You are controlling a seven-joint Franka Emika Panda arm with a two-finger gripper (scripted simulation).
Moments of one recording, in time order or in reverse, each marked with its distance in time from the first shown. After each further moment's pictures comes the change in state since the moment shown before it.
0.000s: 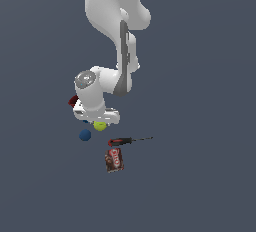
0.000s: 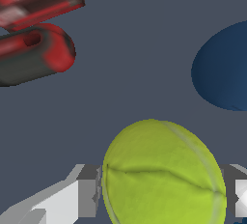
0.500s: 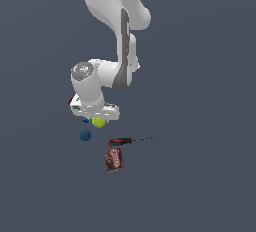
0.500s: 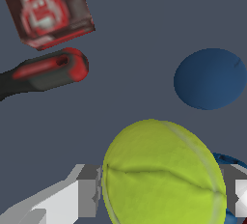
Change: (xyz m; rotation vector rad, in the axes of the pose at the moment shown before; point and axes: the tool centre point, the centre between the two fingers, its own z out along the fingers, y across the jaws) arm 0.002 -0.001 -0.035 0.000 -0.001 0.000
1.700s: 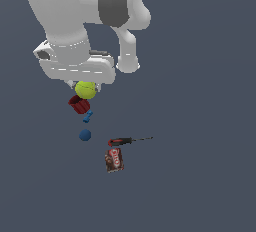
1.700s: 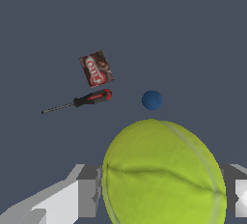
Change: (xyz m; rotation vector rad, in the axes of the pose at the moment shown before) arm 0.018 -0.003 -0.230 -0.001 0.001 0.001
